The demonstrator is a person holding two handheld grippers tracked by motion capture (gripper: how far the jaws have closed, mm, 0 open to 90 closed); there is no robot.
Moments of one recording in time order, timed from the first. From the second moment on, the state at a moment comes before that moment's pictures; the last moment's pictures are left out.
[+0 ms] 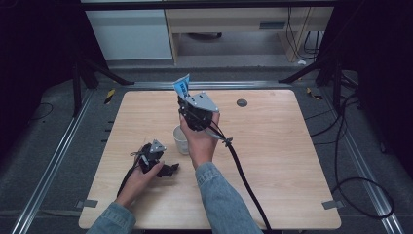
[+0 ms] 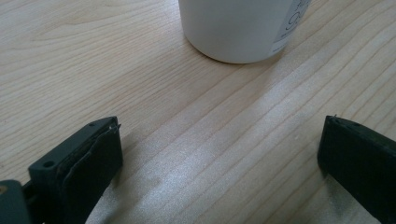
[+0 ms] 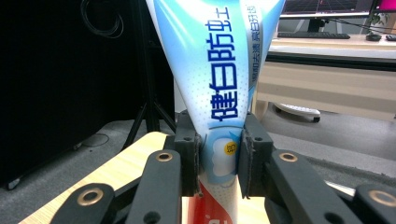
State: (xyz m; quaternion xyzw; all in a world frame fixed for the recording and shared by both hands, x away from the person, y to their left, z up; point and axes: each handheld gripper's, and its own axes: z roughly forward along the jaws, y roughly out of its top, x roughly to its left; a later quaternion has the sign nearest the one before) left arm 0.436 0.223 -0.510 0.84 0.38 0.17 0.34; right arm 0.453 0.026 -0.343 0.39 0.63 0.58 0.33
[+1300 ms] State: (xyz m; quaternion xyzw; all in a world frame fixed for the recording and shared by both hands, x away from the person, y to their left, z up) left arm 0.436 0.222 -0.510 0.84 0.38 0.17 0.35; right arm 0.452 0.038 -0.405 0.40 0.66 0.55 0.31
